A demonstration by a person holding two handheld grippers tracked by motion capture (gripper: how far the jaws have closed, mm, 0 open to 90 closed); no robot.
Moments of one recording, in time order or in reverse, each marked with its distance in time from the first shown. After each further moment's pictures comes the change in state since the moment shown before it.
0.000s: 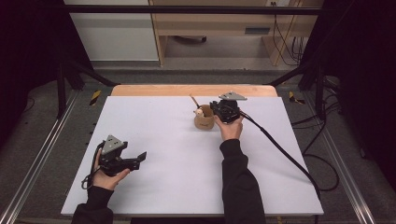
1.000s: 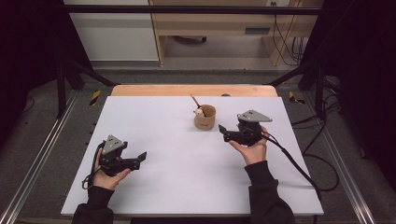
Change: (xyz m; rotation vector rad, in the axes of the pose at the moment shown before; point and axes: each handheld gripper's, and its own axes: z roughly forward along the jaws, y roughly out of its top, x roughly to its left) left arm 0.000 -0.001 0.002 0.001 0.009 -0.001; right arm 0.006 -0.025 -0.109 0.006 0.020 -0.067
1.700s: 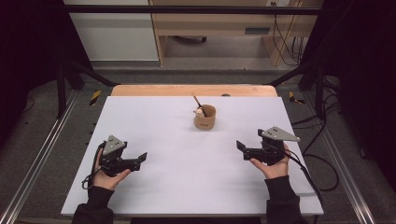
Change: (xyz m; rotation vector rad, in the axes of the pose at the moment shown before) left arm -0.001 -0.001 0.001 0.005 0.000 0.018; right arm -0.019 -0.042 -0.059 -0.013 0.003 0.069
